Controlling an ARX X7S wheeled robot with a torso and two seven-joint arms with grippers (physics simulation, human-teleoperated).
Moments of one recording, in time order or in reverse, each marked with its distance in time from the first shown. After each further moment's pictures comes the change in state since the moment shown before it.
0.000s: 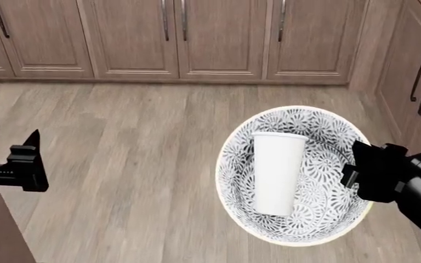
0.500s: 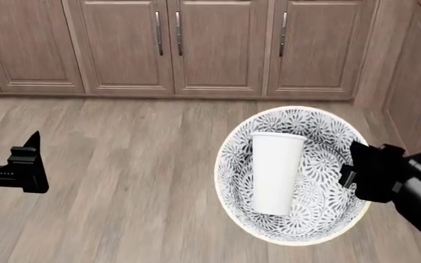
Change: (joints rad) left arm 0.005 -0.002 0.003 -0.005 -0.002 0.007 0.000; right arm -0.002 -0.010 -0.010 0.013 -0.016 -0.016 -0.017
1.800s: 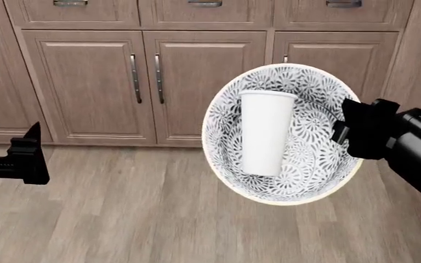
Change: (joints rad) left arm -0.035 0.001 0.011 -0.007 -0.011 0.001 -0.005; right arm 0.197 -0.043 -0.065 0.076 -0.011 0.034 -0.008
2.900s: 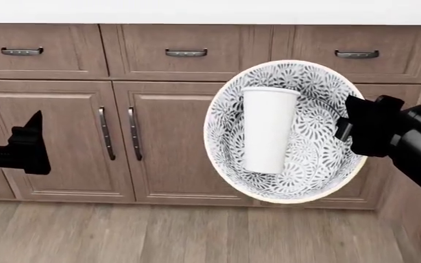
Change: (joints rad) left arm -0.049 -0.004 0.019 0.006 -0.011 -0.017 -0.006; right arm 0.009 0.014 0.004 -0.013 0.026 0.009 0.025
